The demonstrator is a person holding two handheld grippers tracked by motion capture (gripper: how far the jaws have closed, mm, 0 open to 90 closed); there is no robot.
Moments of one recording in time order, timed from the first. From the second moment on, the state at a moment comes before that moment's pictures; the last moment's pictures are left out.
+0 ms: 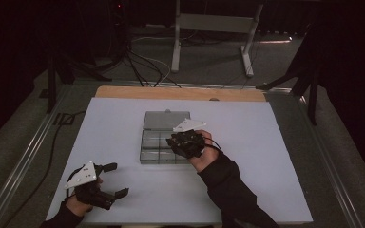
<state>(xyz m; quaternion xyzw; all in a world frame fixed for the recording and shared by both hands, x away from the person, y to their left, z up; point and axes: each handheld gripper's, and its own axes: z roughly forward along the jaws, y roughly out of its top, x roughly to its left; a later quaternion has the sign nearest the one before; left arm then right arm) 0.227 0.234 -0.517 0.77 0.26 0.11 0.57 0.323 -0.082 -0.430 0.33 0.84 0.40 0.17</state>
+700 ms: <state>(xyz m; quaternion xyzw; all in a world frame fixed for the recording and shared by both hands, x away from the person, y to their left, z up) 0.227 0.234 -0.517 0.77 0.26 0.11 0.57 0.348 -0.064 -0.435 0.34 0.84 0.39 0.16</state>
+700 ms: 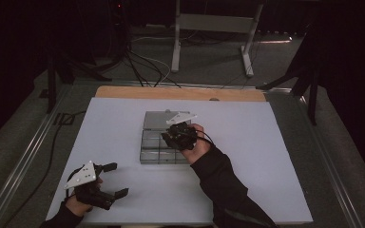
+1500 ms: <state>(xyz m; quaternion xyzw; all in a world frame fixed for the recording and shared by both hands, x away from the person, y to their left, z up) 0.227 0.234 -0.516 0.77 0.26 0.10 0.57 0.378 -0.051 -0.456 0.37 0.85 0.35 0.15</state>
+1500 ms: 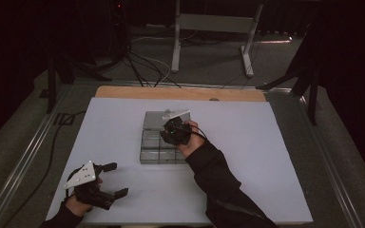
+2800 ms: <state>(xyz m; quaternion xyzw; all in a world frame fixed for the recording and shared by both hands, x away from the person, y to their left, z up) 0.227 0.234 -0.517 0.77 0.26 0.10 0.57 0.401 -0.048 -0.495 0.38 0.87 0.29 0.11</state>
